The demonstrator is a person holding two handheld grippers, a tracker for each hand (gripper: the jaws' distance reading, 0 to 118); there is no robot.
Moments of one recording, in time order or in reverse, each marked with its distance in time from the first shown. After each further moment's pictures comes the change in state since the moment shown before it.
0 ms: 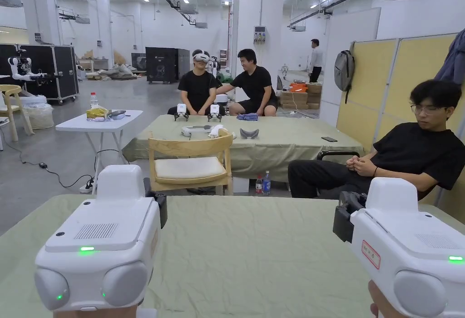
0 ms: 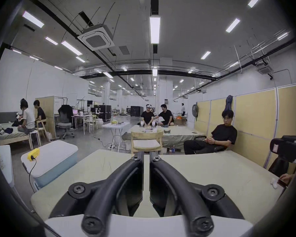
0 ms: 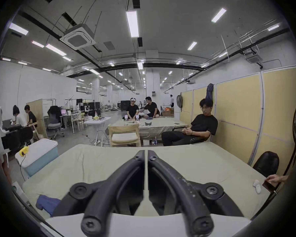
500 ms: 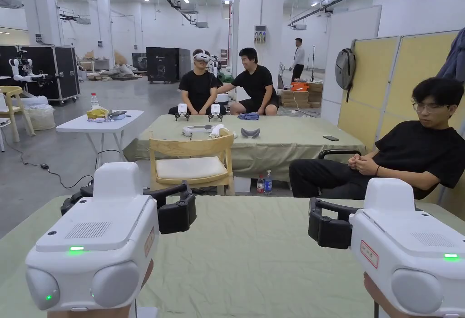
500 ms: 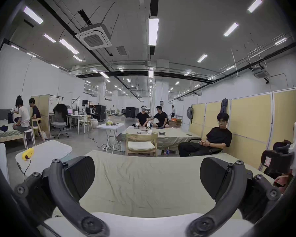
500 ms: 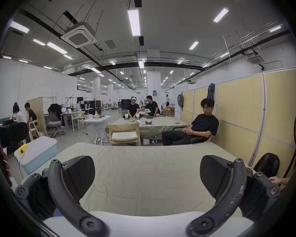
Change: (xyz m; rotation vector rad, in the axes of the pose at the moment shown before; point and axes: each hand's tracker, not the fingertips) left arm -0.006 0.007 -0.003 0.015 -0.037 0.020; right arm 0.005 -0.008 -0.015 -0.003 0.002 0.021
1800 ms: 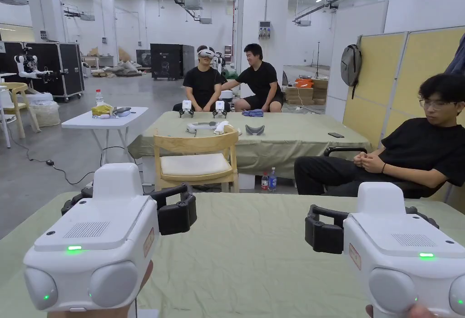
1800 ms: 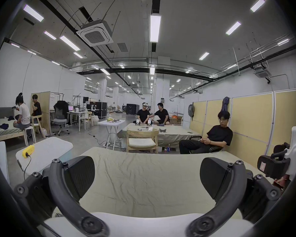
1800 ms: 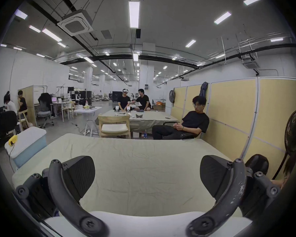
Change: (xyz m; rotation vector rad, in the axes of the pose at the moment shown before) left arm -0.008 -0.004 -0.005 -0.028 -0.001 0.014; right arm -0.029 0.003 0.000 -0.063 -0.092 0.058
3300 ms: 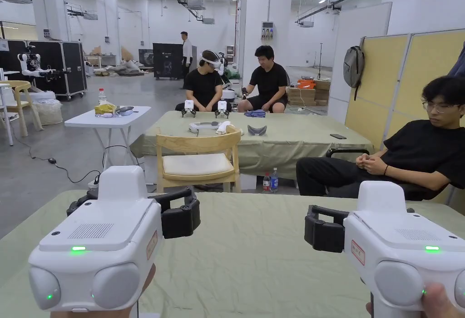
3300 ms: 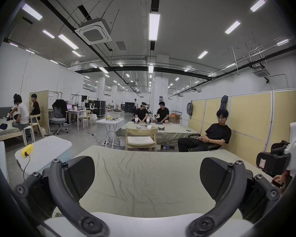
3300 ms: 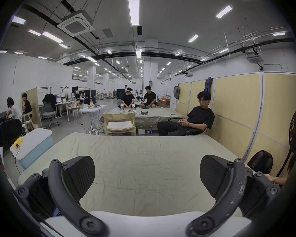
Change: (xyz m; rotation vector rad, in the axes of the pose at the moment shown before) left arm -0.004 -0.004 0.001 -0.022 -0.016 -0.003; right arm -0.002 0.003 -0.003 -0.042 0.045 -0.026
